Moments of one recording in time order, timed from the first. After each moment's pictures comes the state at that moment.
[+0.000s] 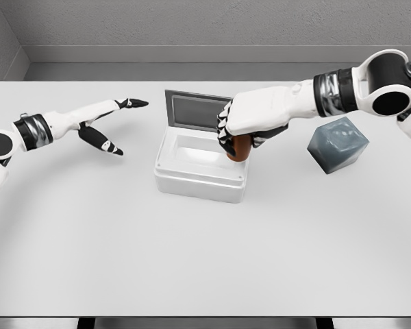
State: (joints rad) left arm -0.78 0.50 -0.63 -0.78 0.03 -0.61 -0.61; right arm -1.21 -0.70 1.18 -1.49 0.16 -0.61 0.61
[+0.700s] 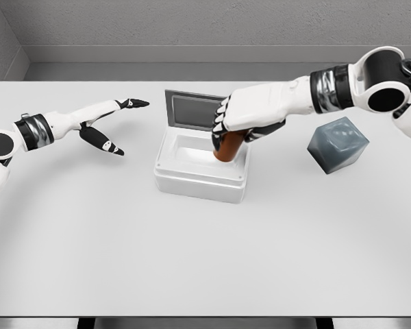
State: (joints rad) left arm -0.78 0.50 -0.63 -0.78 0.03 -0.61 -0.61; right arm -1.22 -0.68 1.18 -1.47 0.17 -0.61 0.61
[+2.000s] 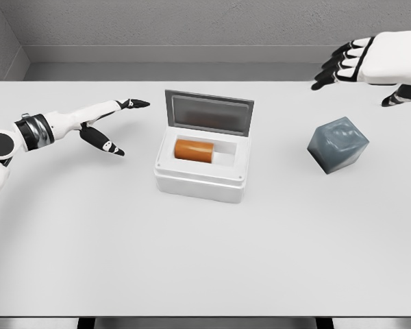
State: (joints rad) left arm -0.78 0.50 -0.63 -0.79 0.03 -0.61 -0.61; right arm -1.33 -1.19 1.12 -1.66 0.03 -0.61 0.61
